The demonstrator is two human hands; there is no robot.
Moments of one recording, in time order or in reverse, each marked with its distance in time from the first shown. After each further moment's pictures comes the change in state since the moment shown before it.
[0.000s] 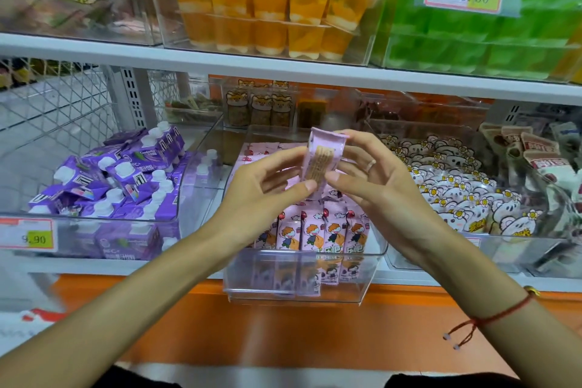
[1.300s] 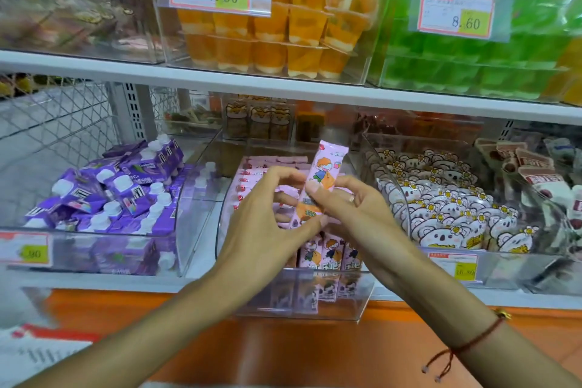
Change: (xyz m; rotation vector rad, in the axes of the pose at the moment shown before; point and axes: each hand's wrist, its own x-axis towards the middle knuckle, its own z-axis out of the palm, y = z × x) left_hand -0.009 -0.015 0.017 0.245 0.177 0.128; right_hand -0.001 0.005 0.025 0.088 0.185 0.255
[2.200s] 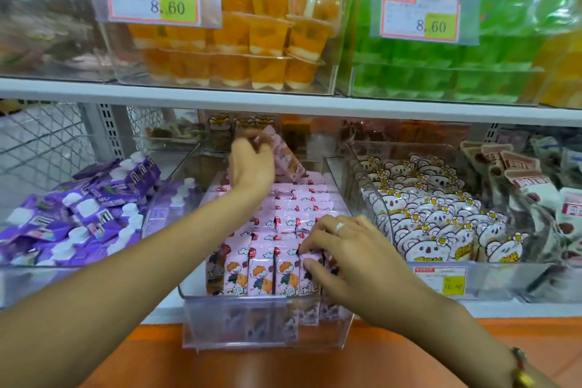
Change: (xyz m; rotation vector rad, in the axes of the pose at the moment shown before) left_hand 0.132 -0.026 0.036 -0.010 0.385 -0.250; right_hand -0.008 0.012 -0.046 -1.508 -0.218 -0.497
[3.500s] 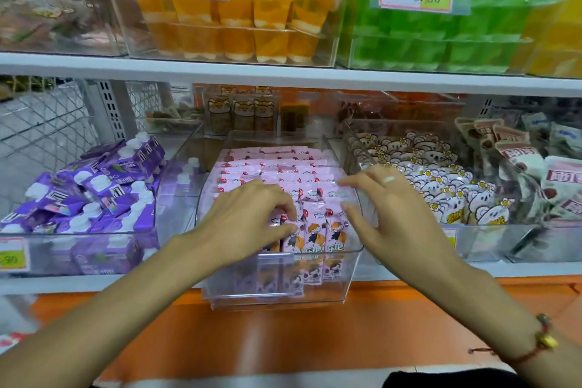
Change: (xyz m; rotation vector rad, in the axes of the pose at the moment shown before) left_hand -0.079 -0.013 -0.077 0.868 -0.733 0.597; right_hand -0.025 0.001 -0.015 0.022 0.284 0.217
